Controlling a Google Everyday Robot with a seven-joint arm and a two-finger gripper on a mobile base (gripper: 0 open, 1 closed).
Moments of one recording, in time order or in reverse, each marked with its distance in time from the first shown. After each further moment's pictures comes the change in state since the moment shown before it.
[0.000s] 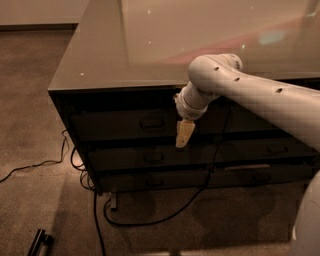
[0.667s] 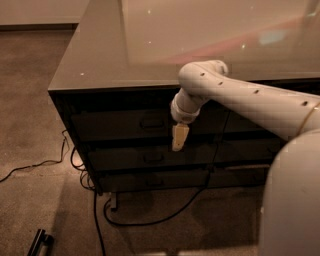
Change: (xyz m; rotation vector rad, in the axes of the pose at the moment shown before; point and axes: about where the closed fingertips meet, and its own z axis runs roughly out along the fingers) arm 0.004 -0.002 0.041 -0.061 0.037 0.002
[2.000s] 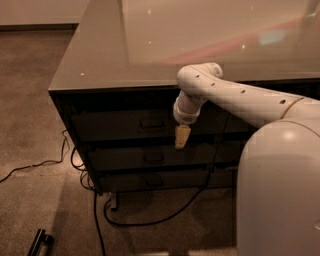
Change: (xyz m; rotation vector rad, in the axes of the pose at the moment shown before) arm 0.028 -0.009 0.036 -0.081 0.071 0.015
